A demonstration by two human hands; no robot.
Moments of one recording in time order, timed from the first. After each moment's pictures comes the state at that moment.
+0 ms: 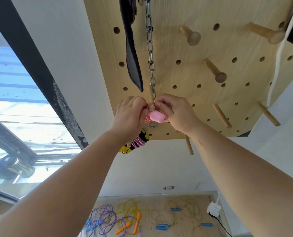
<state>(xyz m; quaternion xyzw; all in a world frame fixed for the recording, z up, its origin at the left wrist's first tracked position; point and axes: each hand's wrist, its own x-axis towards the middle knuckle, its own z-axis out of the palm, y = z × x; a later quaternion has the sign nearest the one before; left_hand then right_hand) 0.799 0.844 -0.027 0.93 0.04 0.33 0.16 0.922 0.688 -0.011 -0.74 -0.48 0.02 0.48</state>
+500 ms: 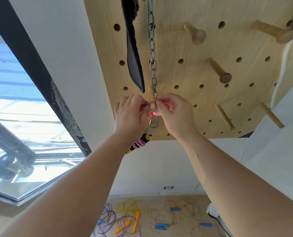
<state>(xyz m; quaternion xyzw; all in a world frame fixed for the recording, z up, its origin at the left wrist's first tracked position) 0.809 0.832 -0.029 0.89 0.14 0.38 0.22 0.892 0.699 -0.010 -0.73 -0.33 -0.03 0.60</state>
